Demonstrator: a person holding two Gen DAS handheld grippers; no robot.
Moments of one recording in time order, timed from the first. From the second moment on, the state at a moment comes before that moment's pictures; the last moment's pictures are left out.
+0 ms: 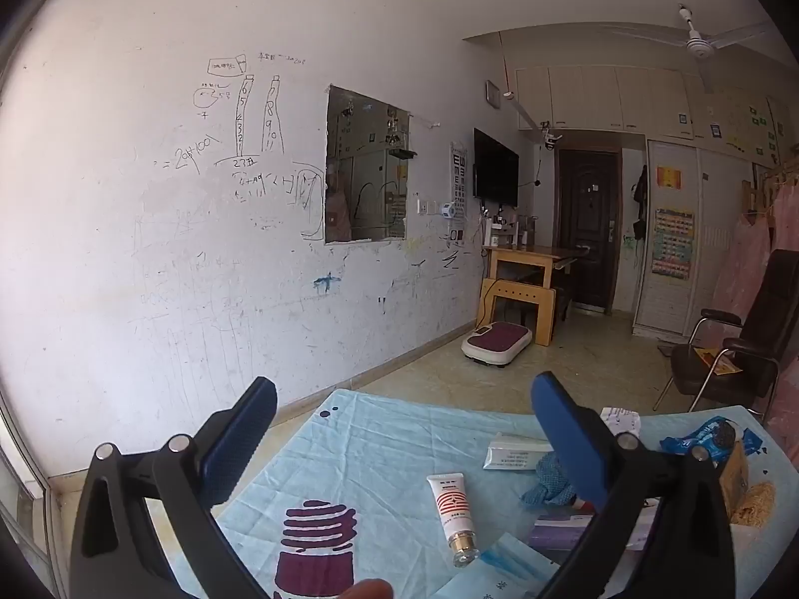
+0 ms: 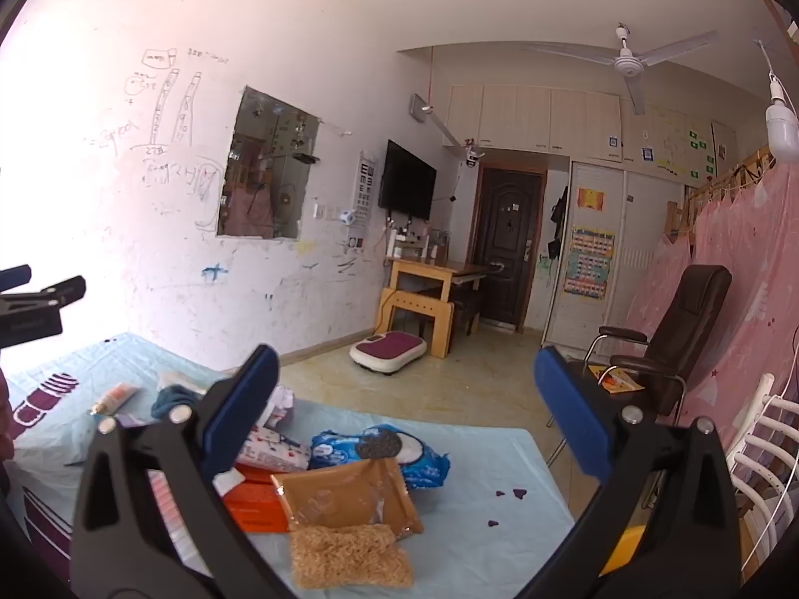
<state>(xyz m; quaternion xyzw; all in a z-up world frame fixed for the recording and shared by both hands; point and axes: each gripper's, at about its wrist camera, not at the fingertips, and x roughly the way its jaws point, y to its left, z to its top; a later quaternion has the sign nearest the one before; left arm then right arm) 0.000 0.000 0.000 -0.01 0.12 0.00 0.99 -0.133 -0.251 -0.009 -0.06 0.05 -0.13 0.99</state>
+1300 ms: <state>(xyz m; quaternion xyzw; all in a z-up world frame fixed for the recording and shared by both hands) 0.006 0.005 -0.004 -0.01 0.13 0.00 0.99 -0.133 -0.250 -0.009 -0.06 0.06 -0.13 0.99</state>
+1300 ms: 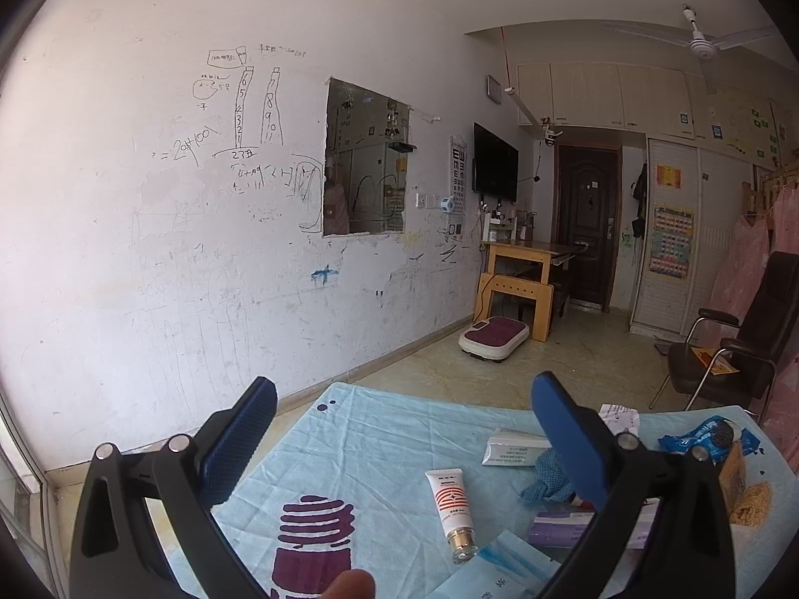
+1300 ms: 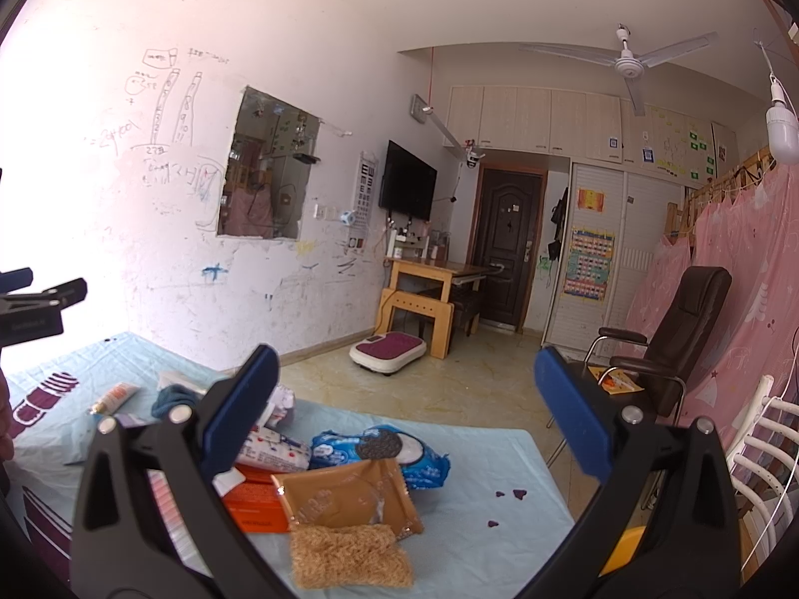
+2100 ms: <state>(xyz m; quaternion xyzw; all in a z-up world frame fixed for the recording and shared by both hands) 0.005 0.004 -0.002 -0.01 0.13 0.00 0.99 -0.133 -0.250 -0.008 -0.06 0.05 -0.13 0.99</state>
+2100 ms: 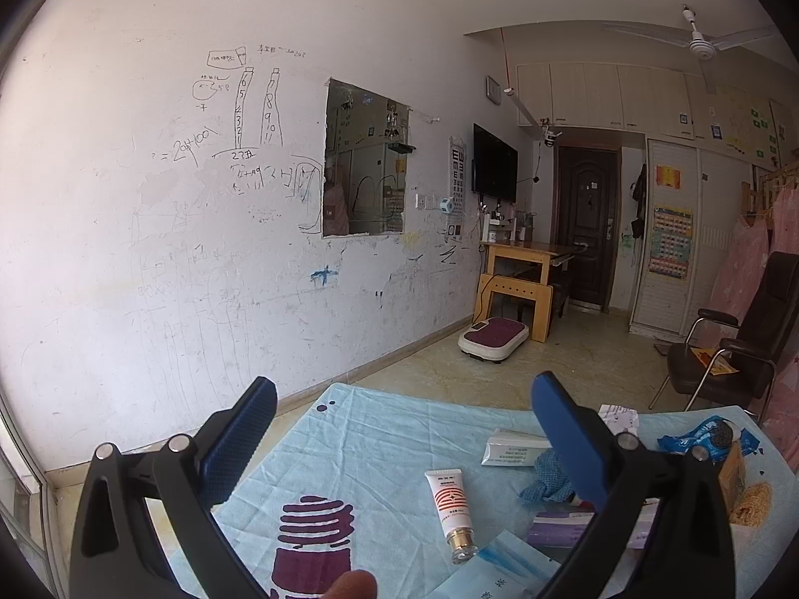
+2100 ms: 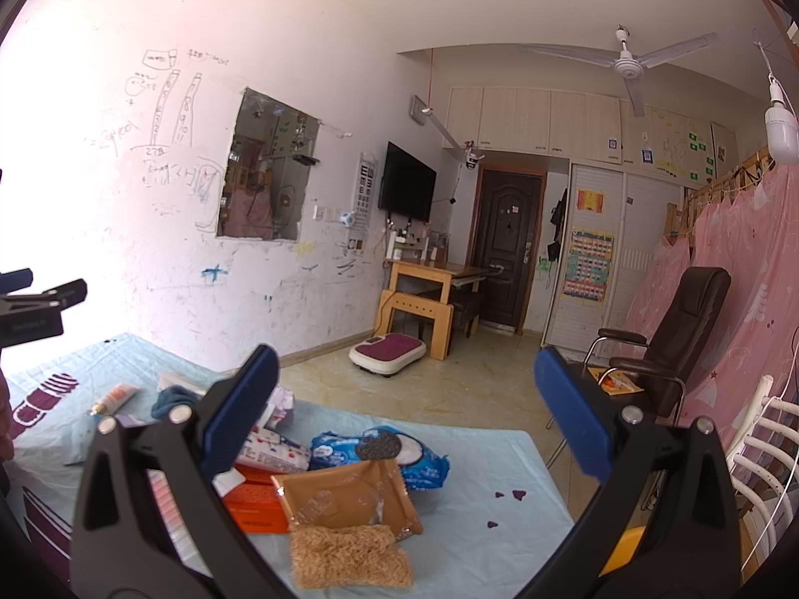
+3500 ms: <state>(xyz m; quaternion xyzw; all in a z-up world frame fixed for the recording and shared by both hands) 0.060 0.003 0.022 -0.02 0.36 -0.12 0.92 -0.096 -0.272 0.035 -0.07 0.20 0.01 0.98</state>
